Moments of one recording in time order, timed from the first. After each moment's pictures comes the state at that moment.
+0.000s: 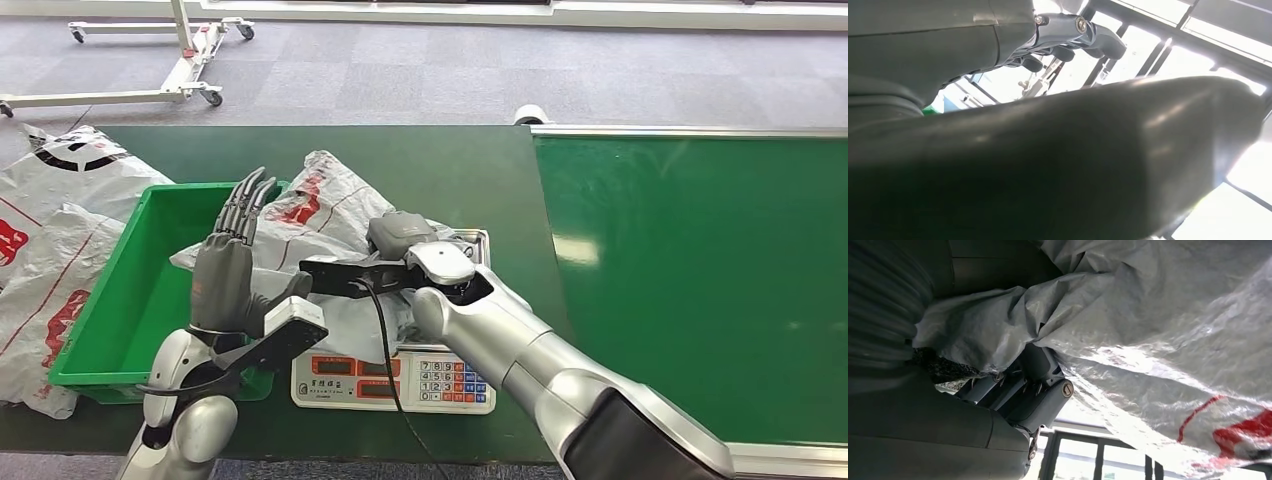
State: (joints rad) left arm -0.11 0.07 -0.30 -1.82 -0.89 0.11 -0.13; right arm -0.94 0.33 1.01 -0.56 0.63 0.17 0.13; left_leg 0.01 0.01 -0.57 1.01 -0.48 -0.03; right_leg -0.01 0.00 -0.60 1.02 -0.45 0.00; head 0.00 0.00
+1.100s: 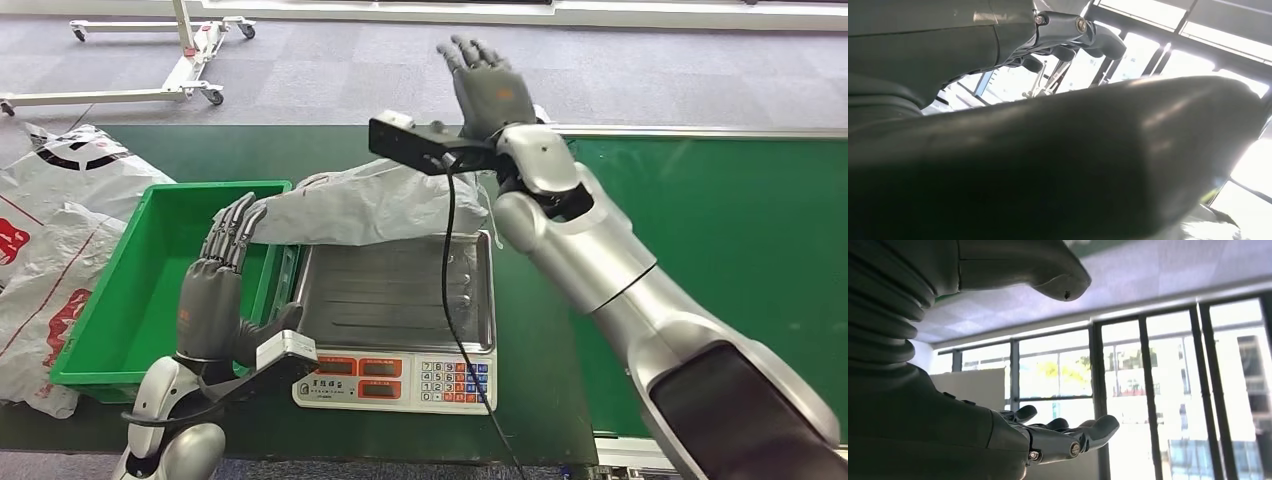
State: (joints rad) left arm -0.01 0.12 -0.30 -1.86 -0.92 0.18 -0.16; right arm -1.12 0.08 0.81 -0.89 0.81 0.07 0.19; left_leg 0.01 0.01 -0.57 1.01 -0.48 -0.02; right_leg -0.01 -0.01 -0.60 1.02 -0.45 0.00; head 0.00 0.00
